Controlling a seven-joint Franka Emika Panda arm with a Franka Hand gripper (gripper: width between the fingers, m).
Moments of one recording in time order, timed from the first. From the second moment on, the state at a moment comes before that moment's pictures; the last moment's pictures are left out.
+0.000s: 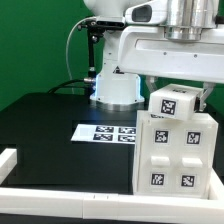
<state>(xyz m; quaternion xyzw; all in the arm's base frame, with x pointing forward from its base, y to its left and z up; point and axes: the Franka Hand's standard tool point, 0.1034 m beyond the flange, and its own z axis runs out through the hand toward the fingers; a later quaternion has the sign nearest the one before) 0.593 0.075 0.150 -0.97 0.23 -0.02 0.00</state>
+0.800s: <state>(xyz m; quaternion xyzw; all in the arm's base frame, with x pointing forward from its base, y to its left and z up) 0.593 0.078 0.149 -0.77 0.64 0.00 0.03</state>
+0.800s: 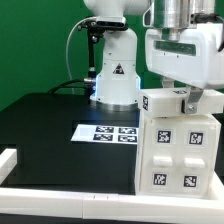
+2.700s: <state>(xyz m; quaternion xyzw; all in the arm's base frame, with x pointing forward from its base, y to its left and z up) 0.597 0.084 0.175 -0.77 0.63 0.01 0.11</state>
